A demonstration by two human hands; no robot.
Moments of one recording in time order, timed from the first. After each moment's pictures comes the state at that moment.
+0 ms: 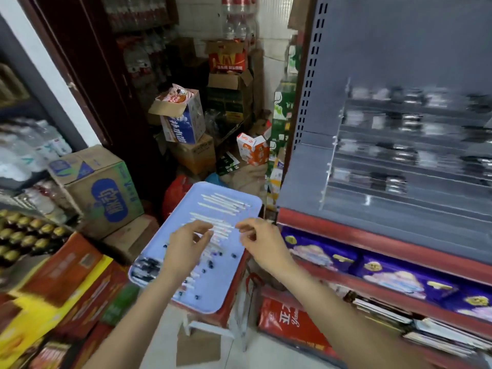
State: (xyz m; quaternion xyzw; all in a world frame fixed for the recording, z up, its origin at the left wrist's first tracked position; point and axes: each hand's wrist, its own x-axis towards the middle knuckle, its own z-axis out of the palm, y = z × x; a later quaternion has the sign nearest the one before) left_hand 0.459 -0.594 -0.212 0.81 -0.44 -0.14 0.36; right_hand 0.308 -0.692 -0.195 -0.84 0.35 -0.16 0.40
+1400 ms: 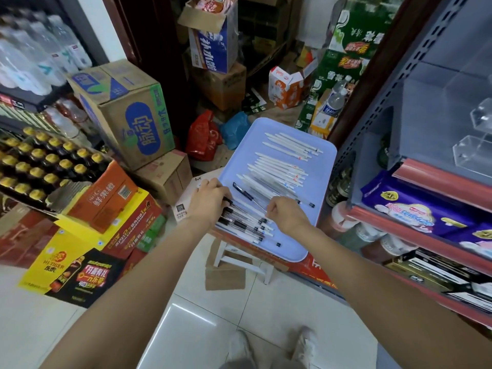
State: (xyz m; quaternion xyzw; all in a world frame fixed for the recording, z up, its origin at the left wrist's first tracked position) left_hand 0.618 -0.529 -0.318 0.84 -0.51 -0.12 0.10; right_hand 0.455 -0.633 -0.314 -0.82 0.44 0.10 0.34
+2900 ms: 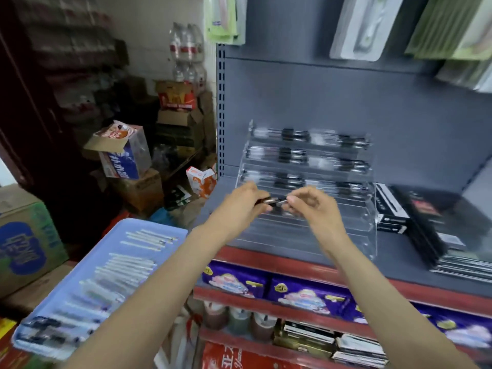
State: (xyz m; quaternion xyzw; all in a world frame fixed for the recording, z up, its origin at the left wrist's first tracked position) left_hand 0.268 -0.773 -0.087 0.63 -0.74 -0.07 0.23; right_hand 0.099 -0.811 -0.098 -0.64 0.33 -0.48 0.51
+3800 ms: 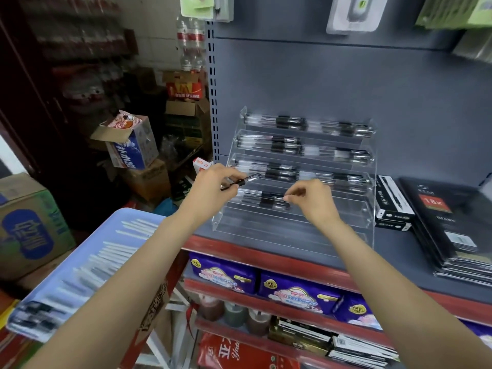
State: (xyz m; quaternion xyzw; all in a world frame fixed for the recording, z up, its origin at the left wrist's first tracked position) left_hand 0.275 -0.780 -0.092 0.67 -0.64 -0.06 0.38; right_hand 0.084 -0.886 -0.118 -0.80 0.47 -0.29 0.23
